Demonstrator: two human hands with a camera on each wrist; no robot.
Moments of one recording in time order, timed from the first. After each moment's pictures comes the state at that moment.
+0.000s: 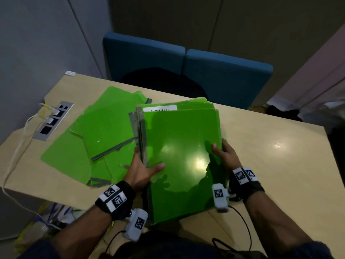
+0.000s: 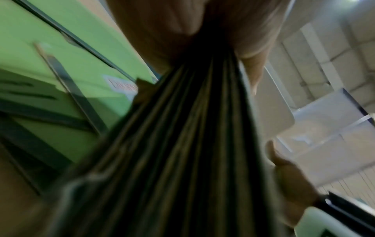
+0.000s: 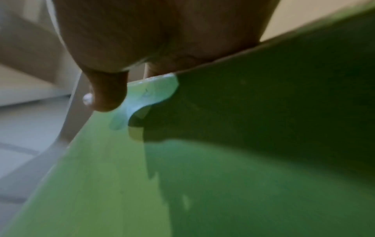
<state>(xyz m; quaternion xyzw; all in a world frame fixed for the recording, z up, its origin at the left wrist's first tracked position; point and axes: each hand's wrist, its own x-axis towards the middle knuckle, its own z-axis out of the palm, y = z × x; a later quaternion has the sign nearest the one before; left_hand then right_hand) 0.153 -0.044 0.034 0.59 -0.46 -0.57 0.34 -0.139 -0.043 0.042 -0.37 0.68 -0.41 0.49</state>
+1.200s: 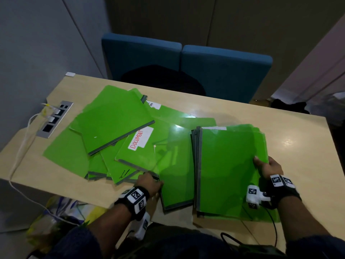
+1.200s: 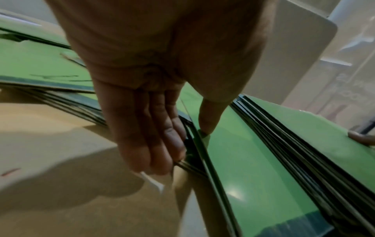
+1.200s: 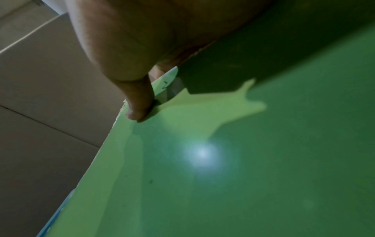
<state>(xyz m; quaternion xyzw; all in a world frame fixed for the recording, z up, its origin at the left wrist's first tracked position) 0.108 -0.006 -0.024 0.70 -0.58 -0.39 -0.12 -0.290 0.032 0.008 -0.16 0.84 -0.36 0.38</state>
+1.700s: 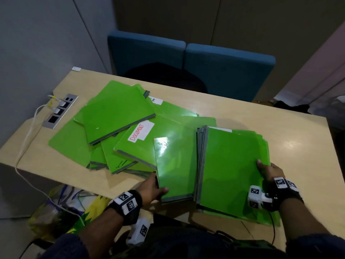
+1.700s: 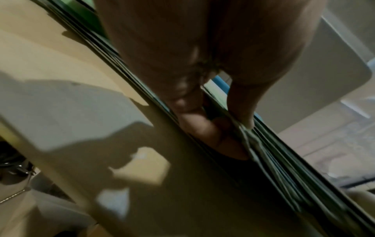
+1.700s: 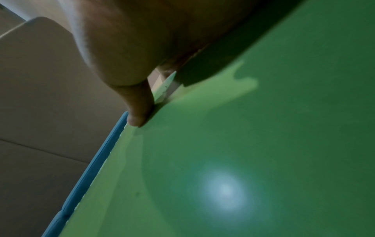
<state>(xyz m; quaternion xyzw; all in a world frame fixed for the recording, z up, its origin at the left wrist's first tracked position) 0.114 0.047 -0.014 0.59 -0.50 -0.63 0.06 -0.304 0.059 0.009 -0.15 0.85 -0.31 0.40</state>
